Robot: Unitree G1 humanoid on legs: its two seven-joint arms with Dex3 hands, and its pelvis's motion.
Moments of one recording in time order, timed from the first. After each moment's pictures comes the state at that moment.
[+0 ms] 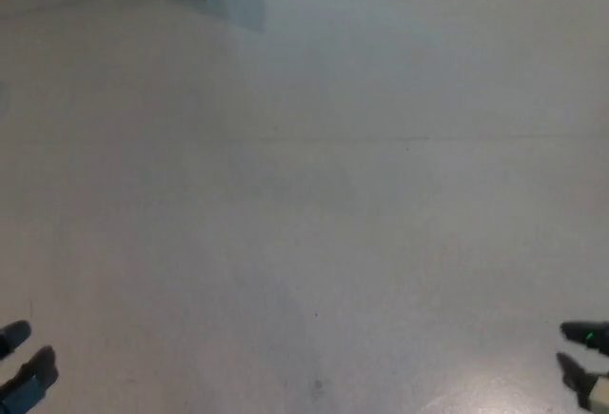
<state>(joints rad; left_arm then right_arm) -0.18 0.36 0.47 1.05 -0.18 -0.02 -0.20 -0.15 -0.36 -0.09 0.94 -0.10 -0.14 0.04</state>
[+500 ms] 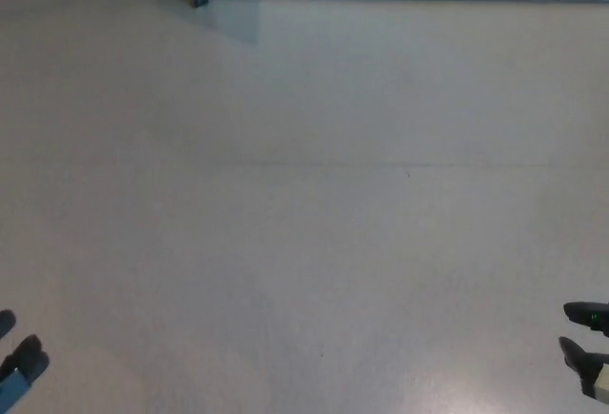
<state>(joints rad) -0.20 0.38 0.50 1.10 -0.24 -0.07 -0.25 -0.16 -0.36 -0.10 0.98 -0.09 -0.25 0.03</state>
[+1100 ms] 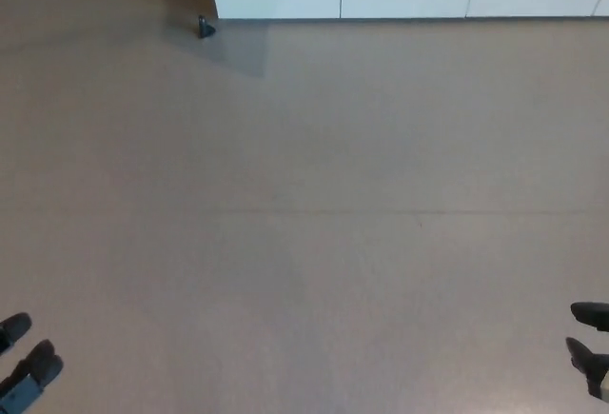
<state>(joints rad) -0.19 0.37 0.46 1.11 -0.25 -0.10 -0.26 -0.17 -0.38 -0.09 1.01 -0.09 -0.27 0.03</state>
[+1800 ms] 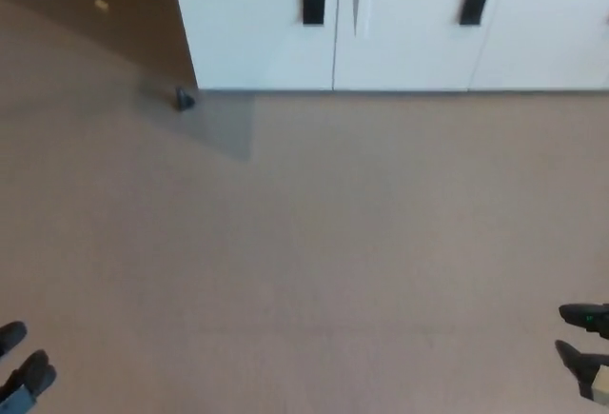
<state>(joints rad) -0.16 0.39 0.43 1.11 -0.25 -0.12 -0.26 -0.18 -0.37 -0.07 1.04 -0.09 -0.27 0.03</state>
